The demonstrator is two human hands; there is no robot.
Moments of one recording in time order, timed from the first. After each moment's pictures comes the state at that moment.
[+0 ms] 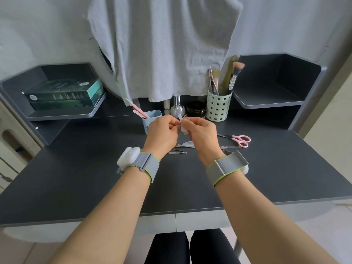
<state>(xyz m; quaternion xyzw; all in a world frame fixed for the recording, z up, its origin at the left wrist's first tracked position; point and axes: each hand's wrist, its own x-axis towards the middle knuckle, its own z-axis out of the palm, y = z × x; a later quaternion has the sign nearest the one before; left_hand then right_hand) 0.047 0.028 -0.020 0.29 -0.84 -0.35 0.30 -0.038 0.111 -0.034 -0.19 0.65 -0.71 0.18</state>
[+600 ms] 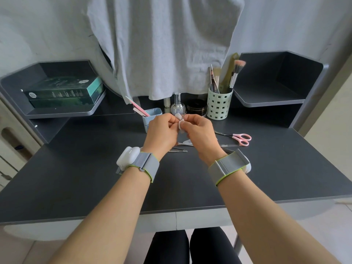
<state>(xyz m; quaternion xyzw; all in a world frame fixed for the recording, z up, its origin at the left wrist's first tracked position) 0.052 0.032 -0.018 0.29 -0.84 -0.35 0.30 -0.039 0.111 -0.036 -0.27 0.68 -0.66 0.18</state>
